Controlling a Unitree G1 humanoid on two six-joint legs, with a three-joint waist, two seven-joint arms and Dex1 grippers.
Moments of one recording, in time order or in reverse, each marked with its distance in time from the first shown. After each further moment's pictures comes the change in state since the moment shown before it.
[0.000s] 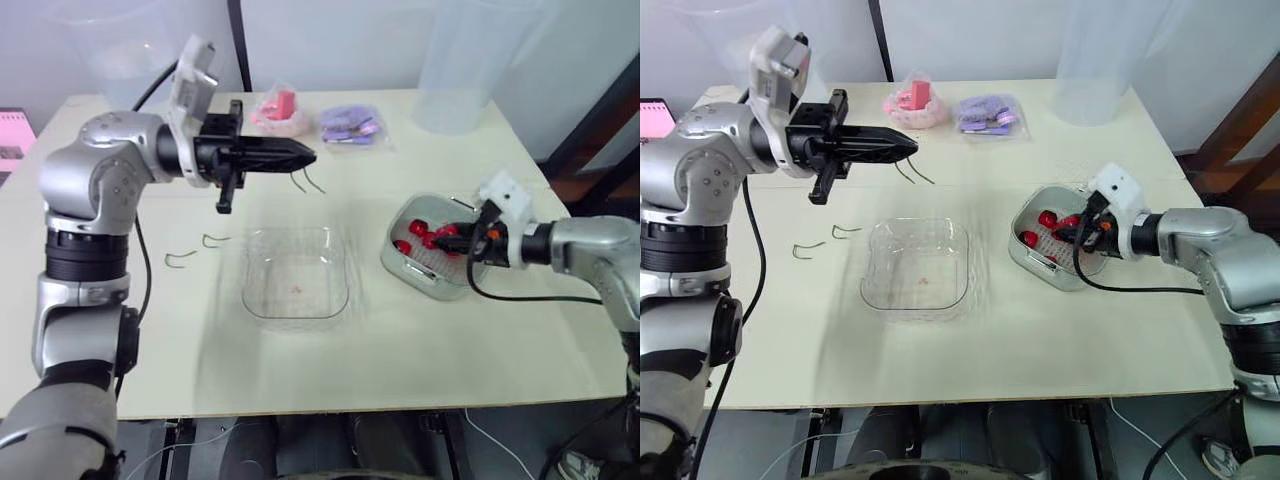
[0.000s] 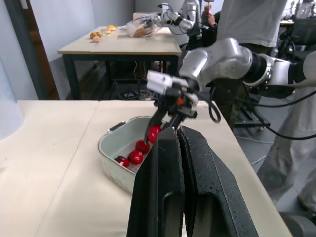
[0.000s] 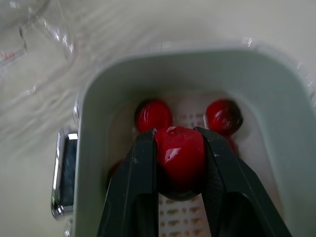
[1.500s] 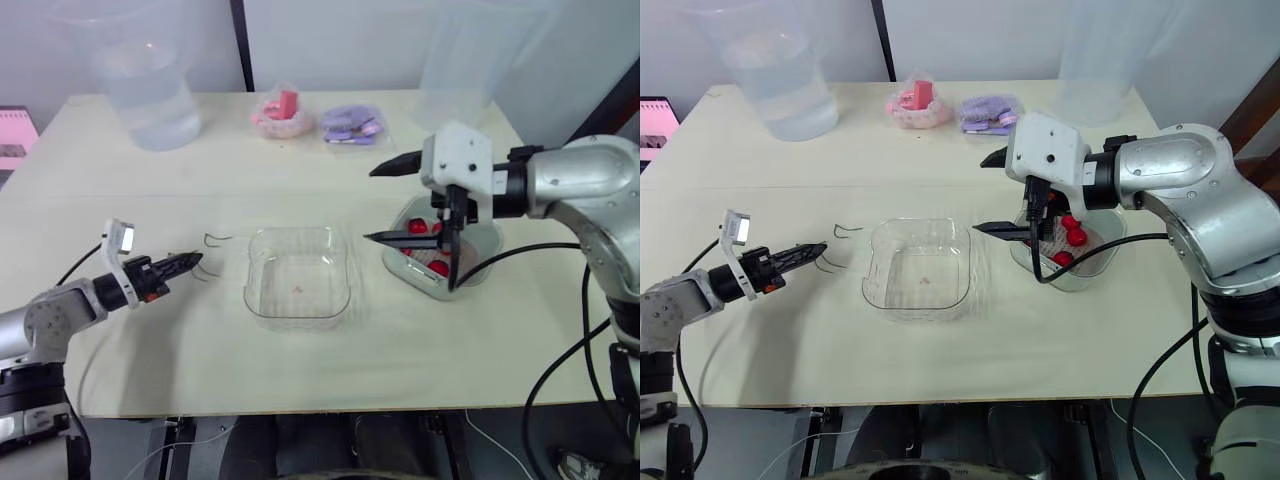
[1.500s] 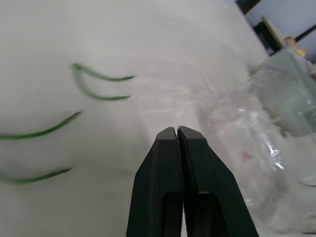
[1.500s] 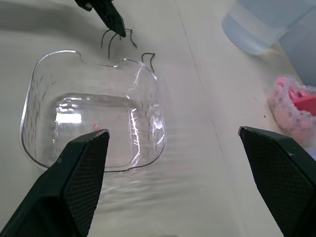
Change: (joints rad) left arm 0.706 0.145 0.349 0.163 -0.064 0.214 0.427; right arm -0.351 0.023 0.137 -0.252 -0.012 -0.113 0.167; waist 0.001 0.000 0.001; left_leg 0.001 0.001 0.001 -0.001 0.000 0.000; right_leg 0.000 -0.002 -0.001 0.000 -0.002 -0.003
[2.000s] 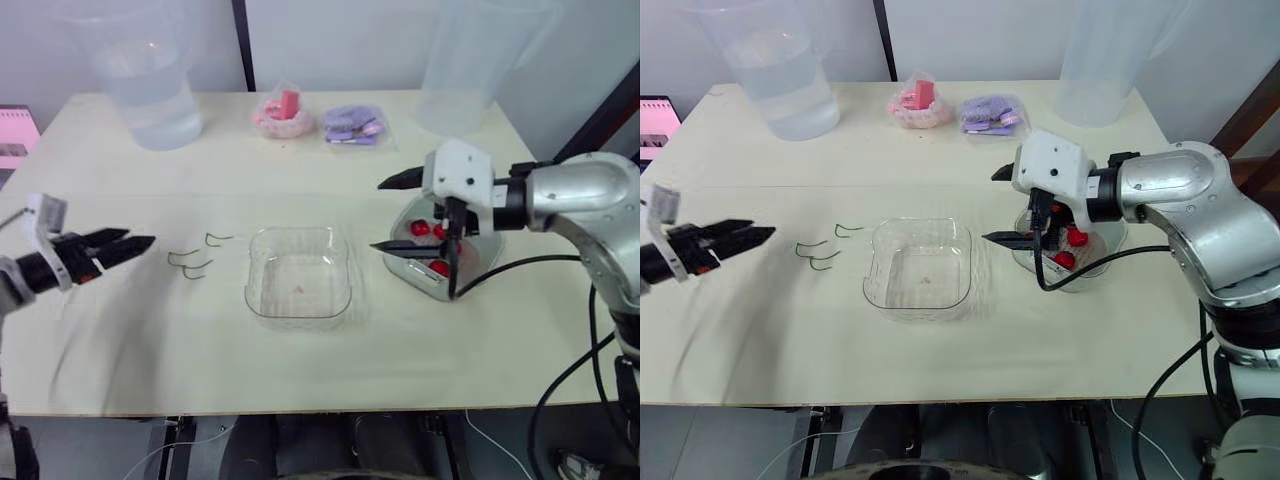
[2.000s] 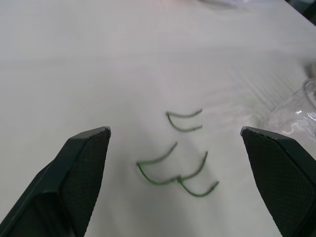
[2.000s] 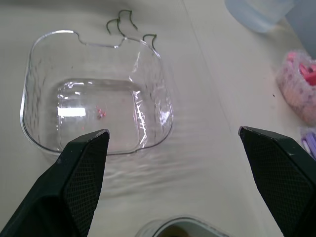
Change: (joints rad) left arm -0.054 0.226 0.032 0.015 0.084 -0.299 -0.171; right arm 0.080 -0.064 -0.022 -0.012 -0.015 0.023 0.005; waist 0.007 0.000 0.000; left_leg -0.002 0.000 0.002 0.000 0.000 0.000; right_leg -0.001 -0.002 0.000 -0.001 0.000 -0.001
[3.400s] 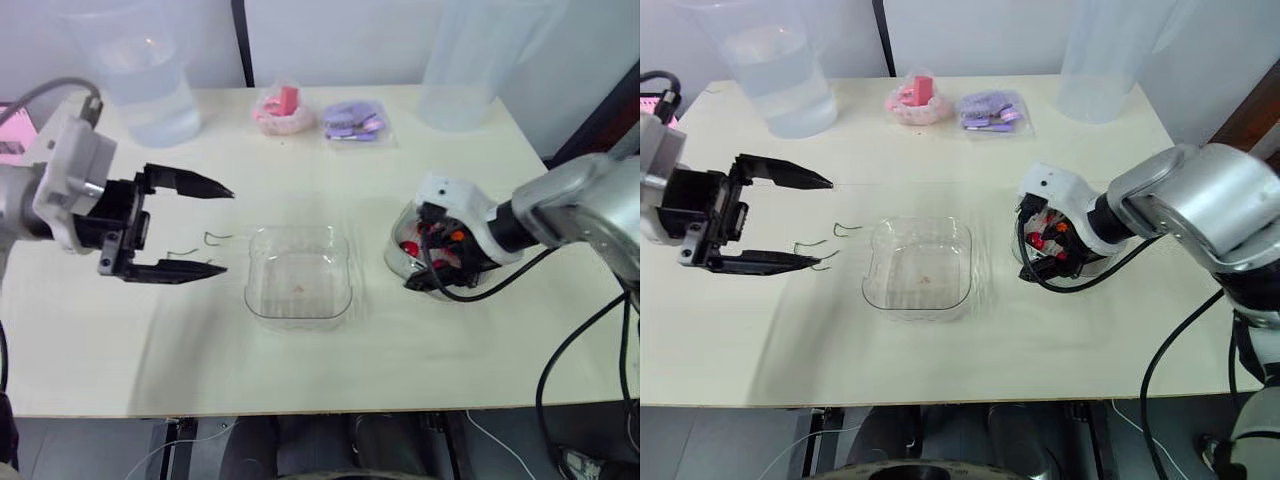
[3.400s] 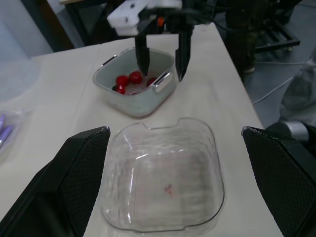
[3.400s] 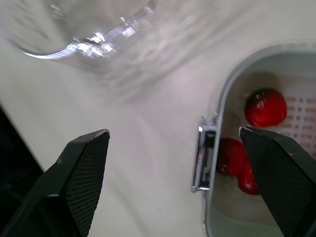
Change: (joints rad) left arm -0.178 0.073 -0.151 -0.583 -0.192 -0.090 -0.316; right arm -0.358 -0.036 0.360 0.057 0.218 0.865 -0.166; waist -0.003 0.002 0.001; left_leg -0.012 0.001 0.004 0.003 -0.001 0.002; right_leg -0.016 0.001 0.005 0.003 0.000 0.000
